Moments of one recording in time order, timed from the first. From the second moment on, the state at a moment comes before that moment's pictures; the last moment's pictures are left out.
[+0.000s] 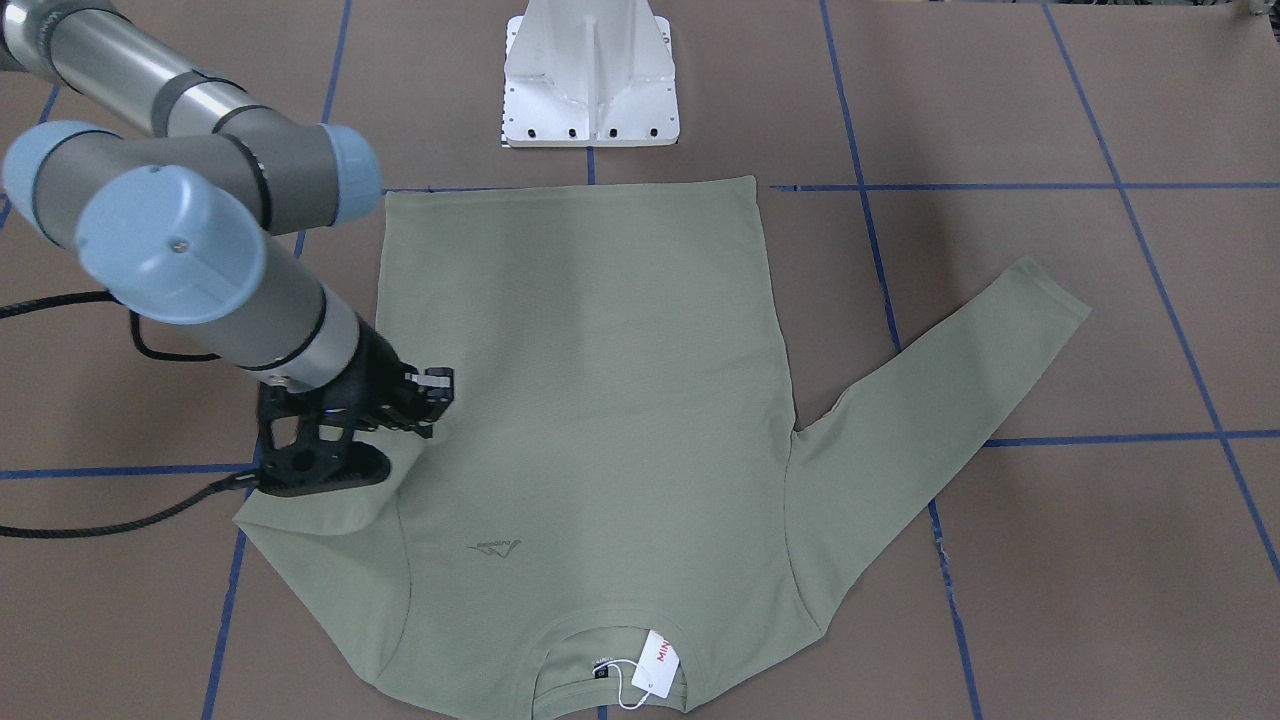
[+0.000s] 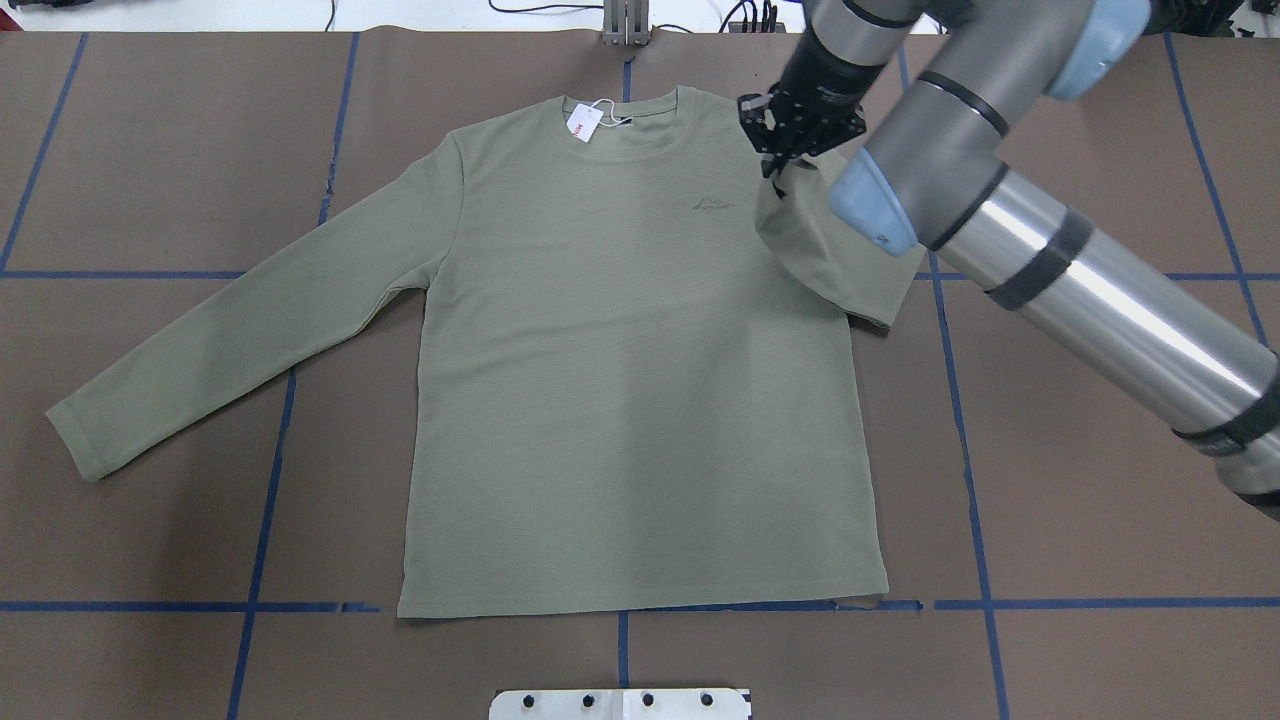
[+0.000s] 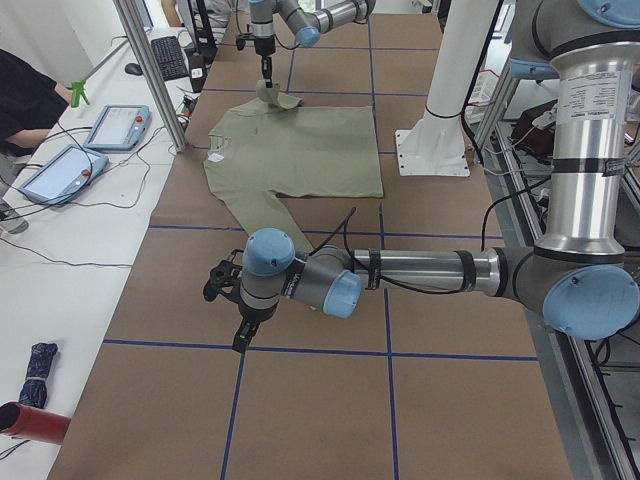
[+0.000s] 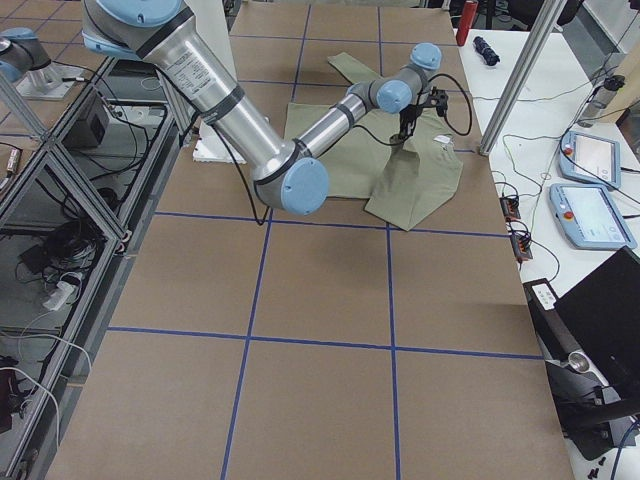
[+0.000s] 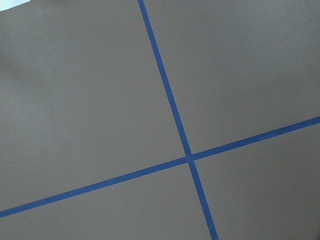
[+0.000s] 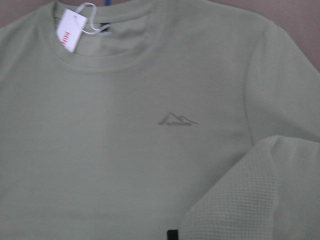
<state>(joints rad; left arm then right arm) -1.56 -1.55 -1.58 -1.93 -2.29 0.05 0.91 -0.67 1.35 -1.53 2.27 0.86</state>
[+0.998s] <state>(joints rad) -1.56 -1.55 -1.58 -1.93 -2.29 0.05 0.60 -0.35 1.06 -1.33 1.88 0.94</state>
